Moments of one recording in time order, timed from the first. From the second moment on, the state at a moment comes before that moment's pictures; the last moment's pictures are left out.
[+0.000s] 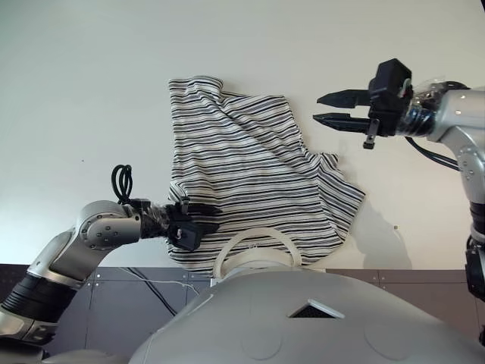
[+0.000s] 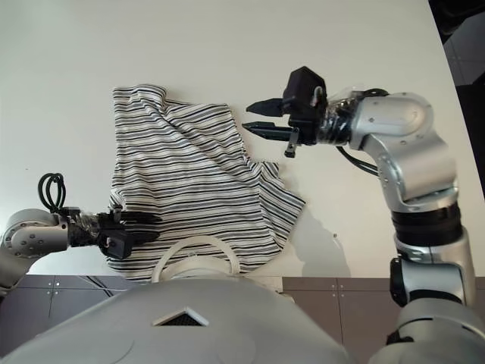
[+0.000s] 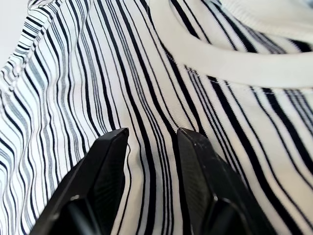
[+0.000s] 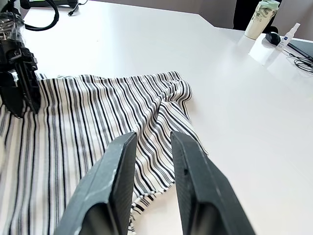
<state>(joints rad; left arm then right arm) 0.35 1.07 -0.26 -0.22 0.10 -0.52 -0.93 -0.34 -0.70 0.23 -0.25 0.37 0.44 0.98</state>
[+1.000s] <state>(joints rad) 0.08 0.75 -0.47 -0.26 0.20 -0.18 -0.86 -0.61 -0.43 0.31 0.32 0.12 0.21 0.99</state>
